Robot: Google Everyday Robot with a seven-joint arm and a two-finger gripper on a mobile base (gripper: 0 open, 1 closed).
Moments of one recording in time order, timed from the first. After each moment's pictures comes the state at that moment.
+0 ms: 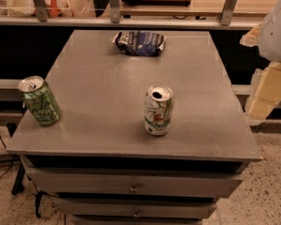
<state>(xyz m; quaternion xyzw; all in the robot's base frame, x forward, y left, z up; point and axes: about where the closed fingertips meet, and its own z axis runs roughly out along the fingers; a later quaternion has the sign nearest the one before) 0.438 -0.217 0.977 -0.60 0.78 -0.03 0.16</state>
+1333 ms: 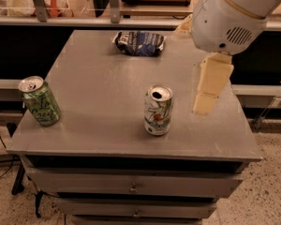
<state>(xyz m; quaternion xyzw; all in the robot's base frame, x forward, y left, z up) 0.433 -0.091 0.993 -0.71 0.68 0.05 0.19</state>
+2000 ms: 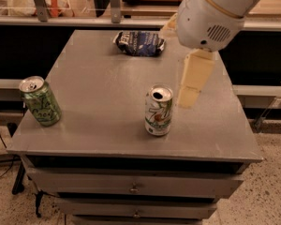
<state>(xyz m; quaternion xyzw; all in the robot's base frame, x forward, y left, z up) 0.451 -0.072 0.990 -0.71 0.67 0.06 0.20</state>
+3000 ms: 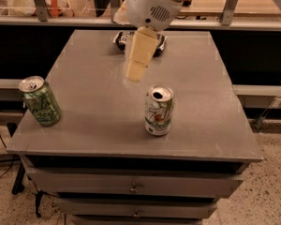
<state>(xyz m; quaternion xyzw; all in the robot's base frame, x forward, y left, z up) 0.510 0.020 0.999 -0.74 0.62 0.12 0.25</state>
